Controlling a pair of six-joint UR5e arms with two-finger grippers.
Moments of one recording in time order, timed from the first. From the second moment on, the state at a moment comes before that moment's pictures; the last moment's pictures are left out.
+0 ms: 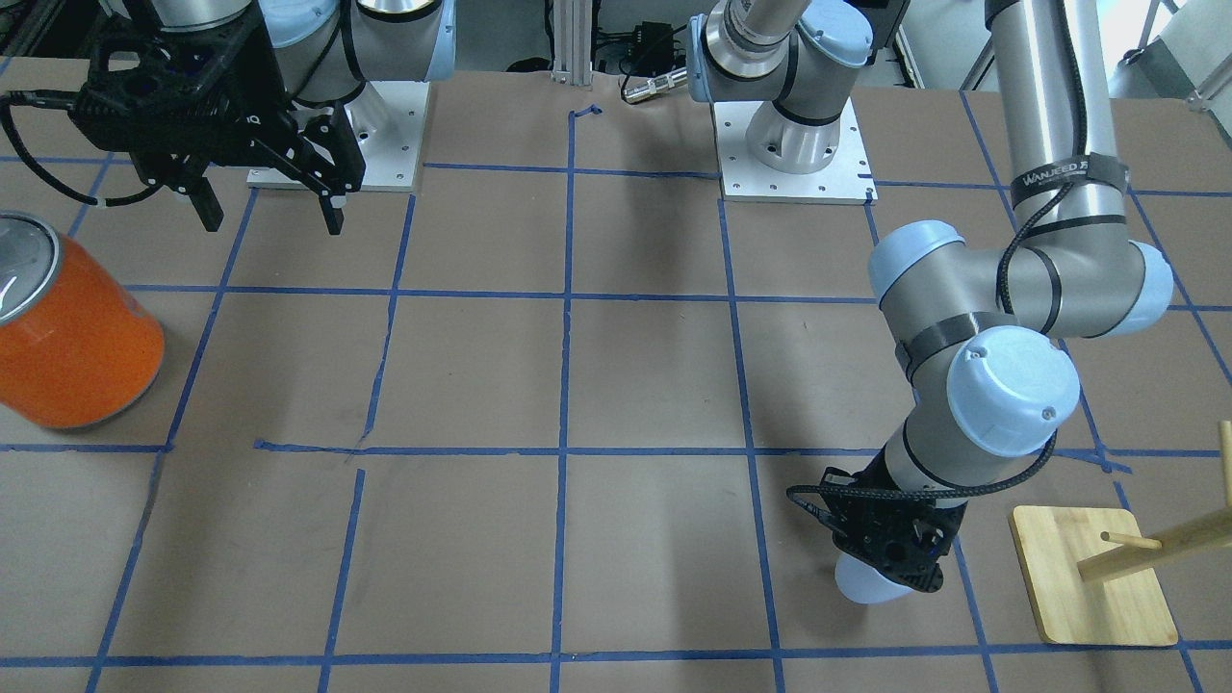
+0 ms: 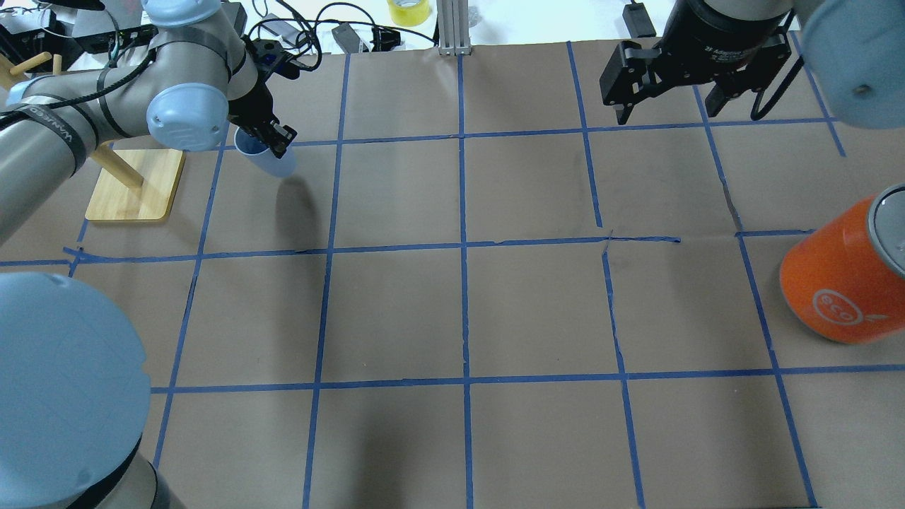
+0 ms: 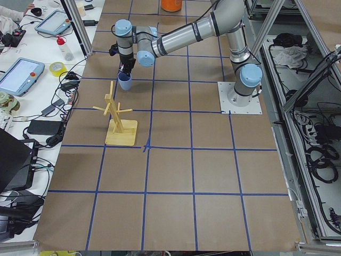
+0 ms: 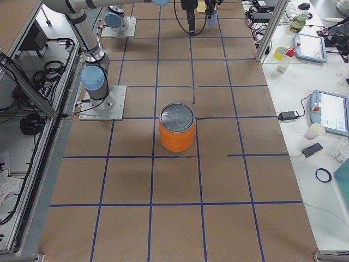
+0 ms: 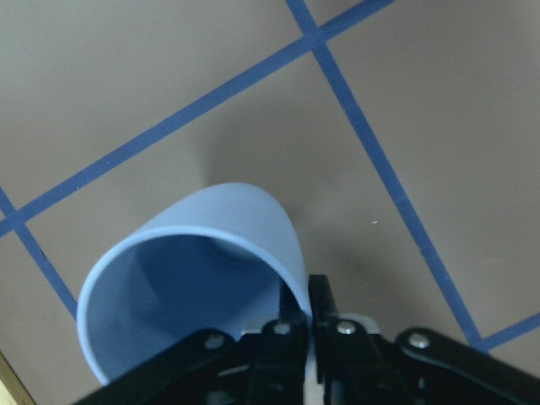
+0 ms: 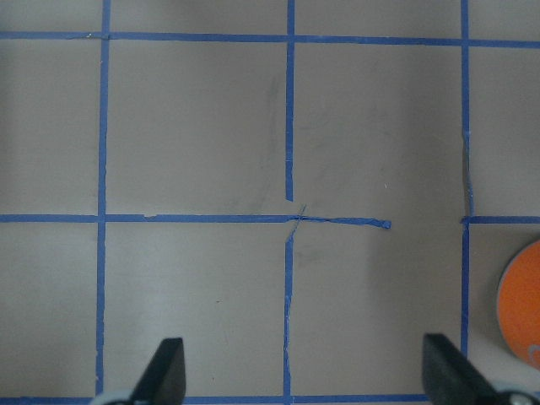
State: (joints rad) left arm -1.48 -2.08 -1.50 -1.06 1.60 0.65; right arm 1.63 -1.60 1.52 -1.65 -1.61 0.03
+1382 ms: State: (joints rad) left arm -1.53 -1.87 -1.48 -1.33 1.64 0.47; right arm 1.63 -1.60 1.52 -1.65 -1.61 0.03
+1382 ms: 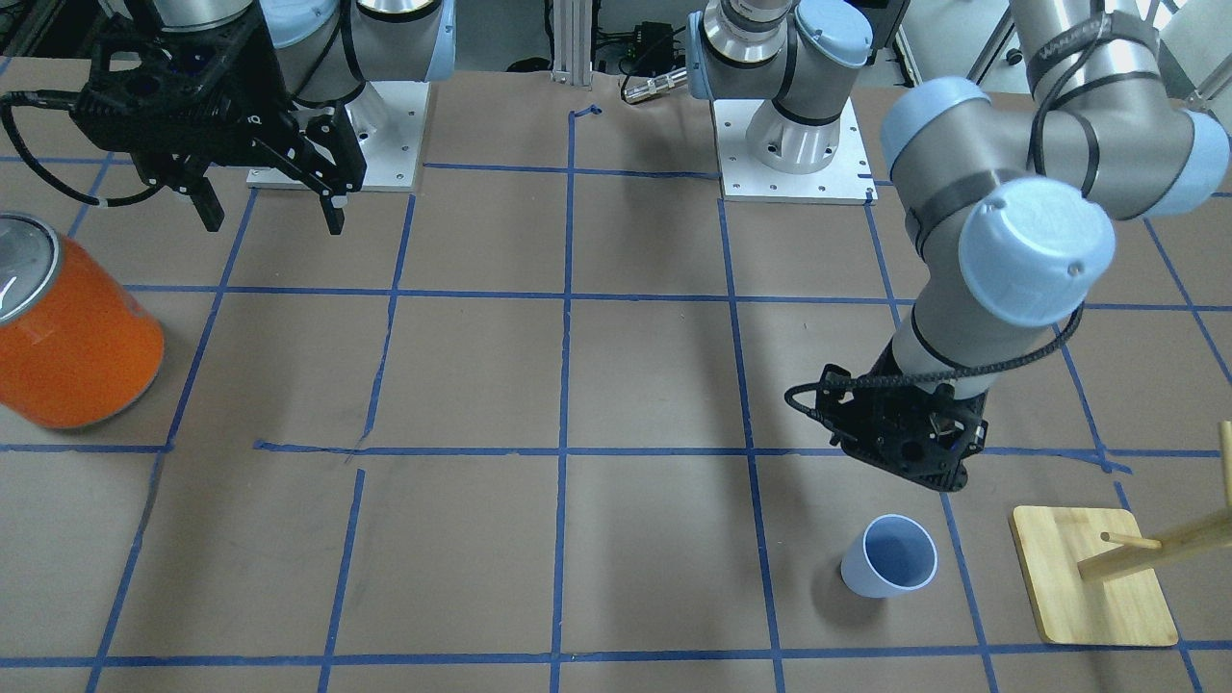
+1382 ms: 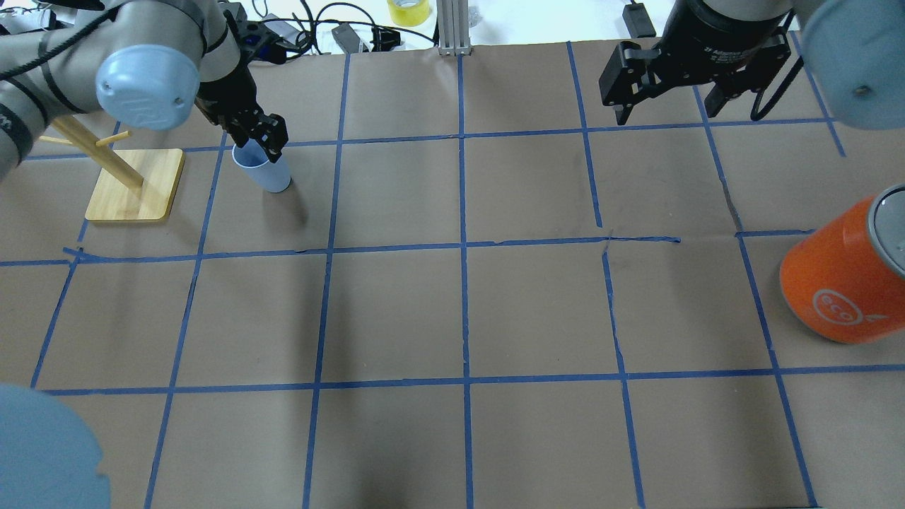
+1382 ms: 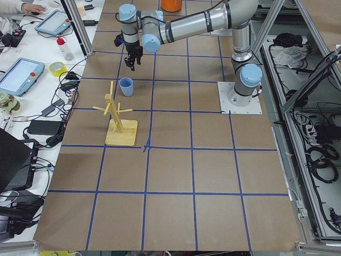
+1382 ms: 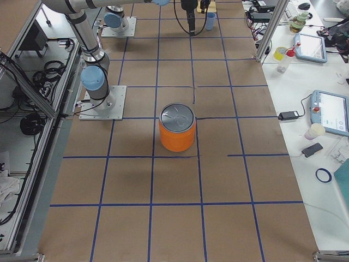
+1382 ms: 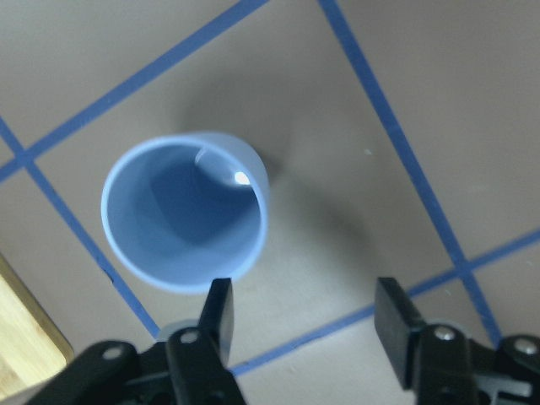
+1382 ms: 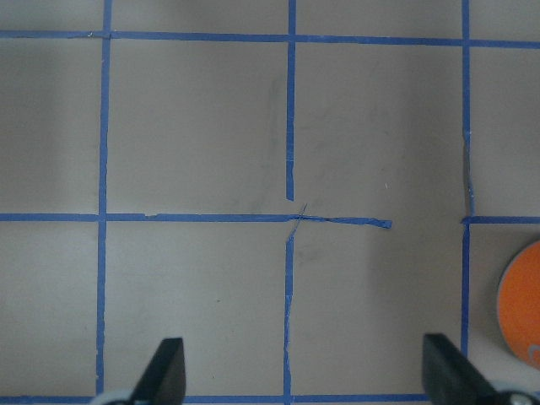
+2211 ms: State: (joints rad) left arm -1.60 -1.59 -1.49 -1.54 1.63 0.01; right arm 1.63 -1.60 1.52 -1.65 -1.61 0.03
